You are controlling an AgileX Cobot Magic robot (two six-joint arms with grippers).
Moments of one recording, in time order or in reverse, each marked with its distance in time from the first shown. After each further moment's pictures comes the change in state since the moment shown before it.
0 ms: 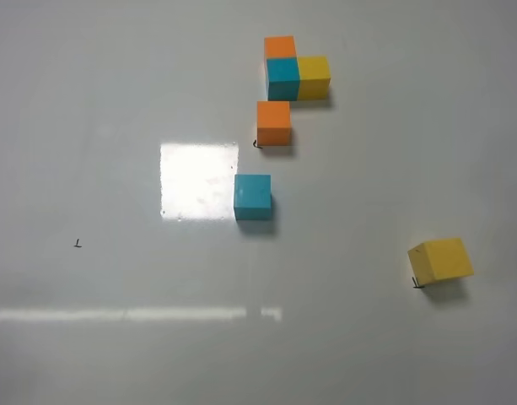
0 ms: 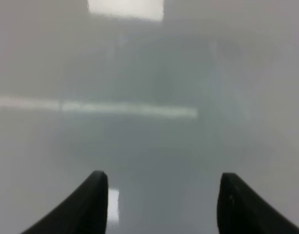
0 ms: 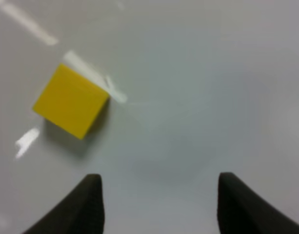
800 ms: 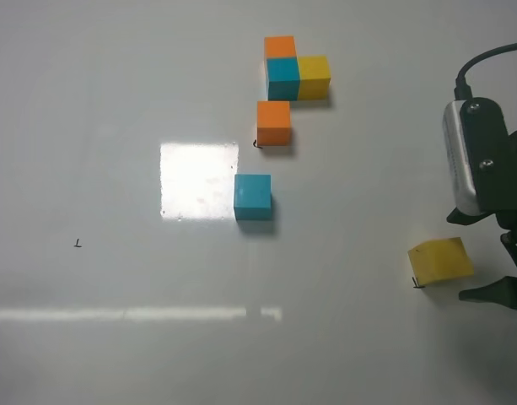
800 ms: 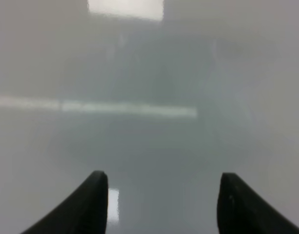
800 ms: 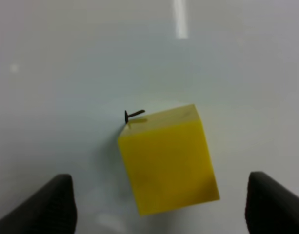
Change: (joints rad) left arm 0.000 0.000 0.001 0.000 0.000 0.000; right arm 0.310 0.361 -0.069 -0.181 0.053 -0.229
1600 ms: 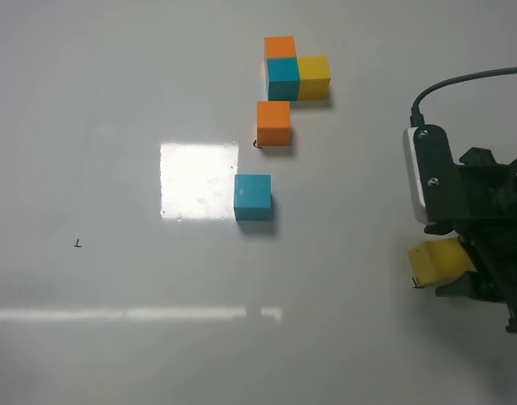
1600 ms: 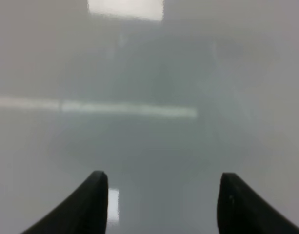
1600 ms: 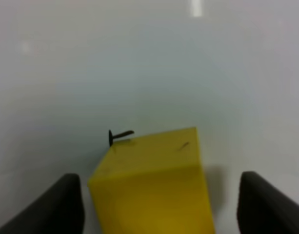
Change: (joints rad) left arm 0.000 0.000 0.000 -0.001 0.000 0.000; right arm 0.000 0.114 0.000 -0.038 -0.057 0.001
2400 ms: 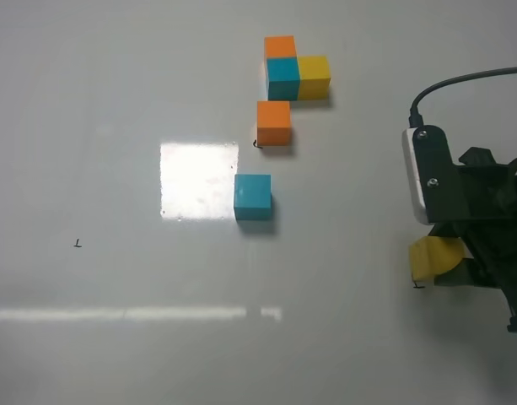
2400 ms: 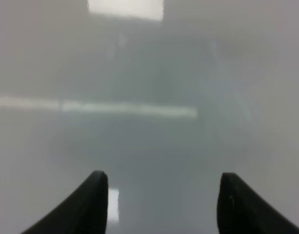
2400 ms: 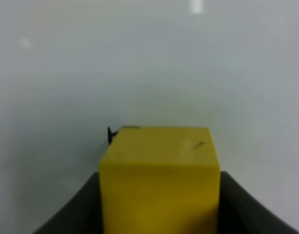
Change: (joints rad) left arm 0.001 0.000 0.000 0.000 0.000 0.000; right arm 0.000 0.001 -0.014 -0.004 0.012 -0.008
